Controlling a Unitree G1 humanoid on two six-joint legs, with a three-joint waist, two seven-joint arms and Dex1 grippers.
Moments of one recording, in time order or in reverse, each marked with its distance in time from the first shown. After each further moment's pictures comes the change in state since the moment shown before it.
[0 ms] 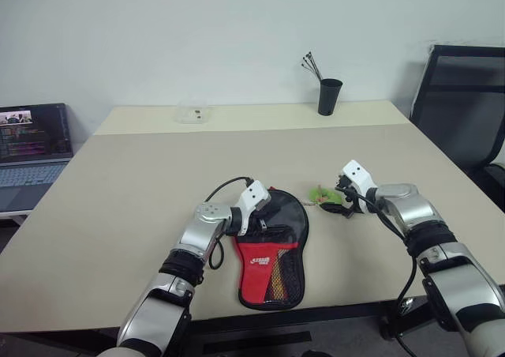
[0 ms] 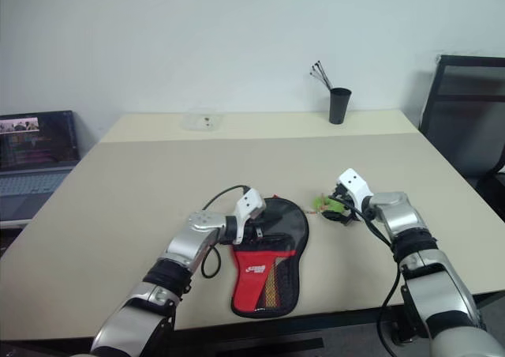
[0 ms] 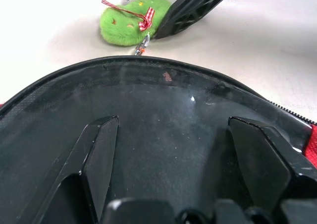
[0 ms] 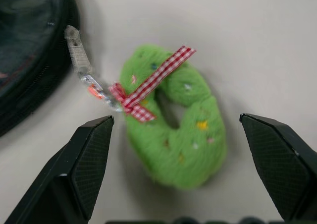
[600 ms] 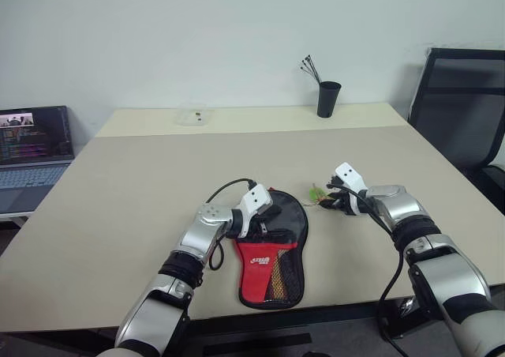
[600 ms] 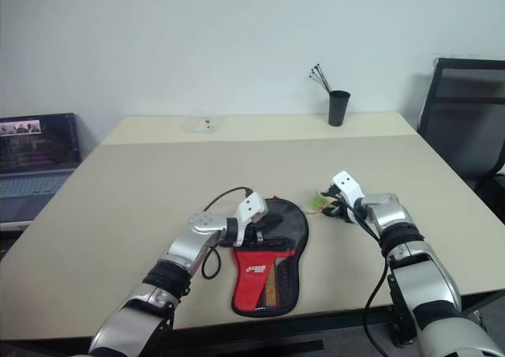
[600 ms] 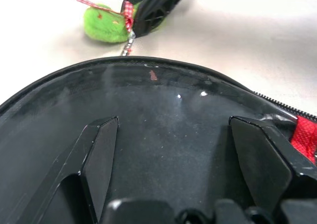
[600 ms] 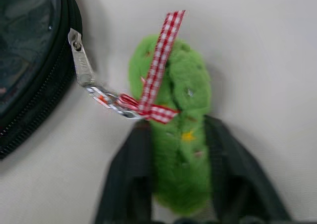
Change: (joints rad) left arm -0.005 0.002 -0.041 0.030 0.022 -0.072 -0.009; right arm -0.056 0.055 -0.035 0.094 -0.012 0.069 0.014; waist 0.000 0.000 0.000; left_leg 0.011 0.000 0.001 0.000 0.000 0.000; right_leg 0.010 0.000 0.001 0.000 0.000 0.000
